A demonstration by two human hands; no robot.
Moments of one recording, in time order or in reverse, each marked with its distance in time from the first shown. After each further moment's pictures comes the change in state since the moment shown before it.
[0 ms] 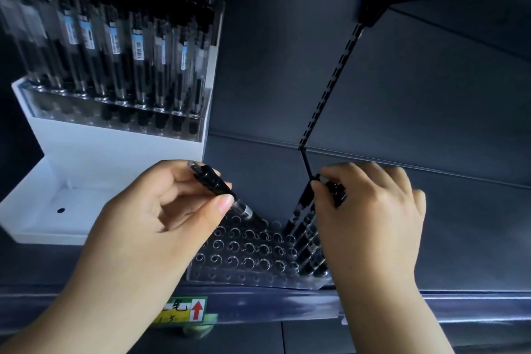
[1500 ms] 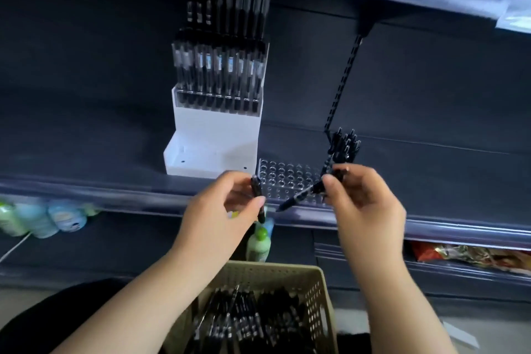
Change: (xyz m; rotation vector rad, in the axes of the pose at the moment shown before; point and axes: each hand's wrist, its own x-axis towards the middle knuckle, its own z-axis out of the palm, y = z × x) left_hand -0.128 0.041 -0.034 0.255 0.047 0.031; right_hand -0.106 -0.025 -0.097 0.925 -0.150 0.296
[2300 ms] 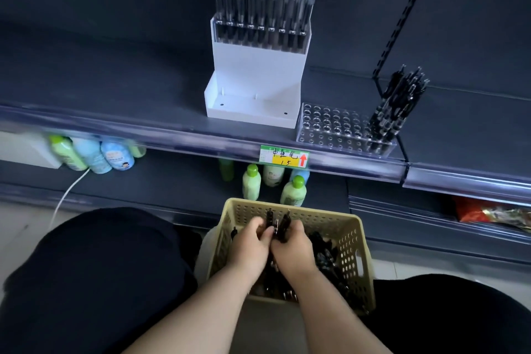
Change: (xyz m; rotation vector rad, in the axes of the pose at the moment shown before) left_hand -0.094 -0.171 0.065 0.223 -0.131 -0.688; right_hand -0.144 0.128 0.117 -0.287 -0.579 0.669
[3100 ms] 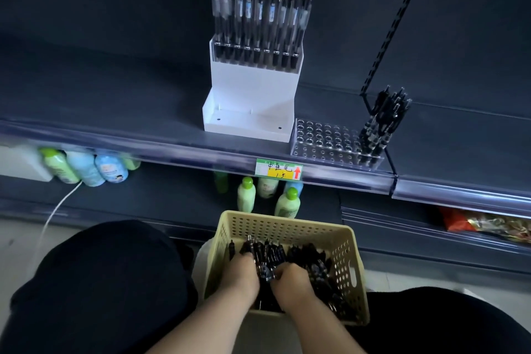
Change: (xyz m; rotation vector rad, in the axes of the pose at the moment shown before) left_hand -0.009 -0.021 0.003 0.566 -0.201 -0.033; right_hand -0.010 0.028 0.001 -0.439 -0.225 0.096
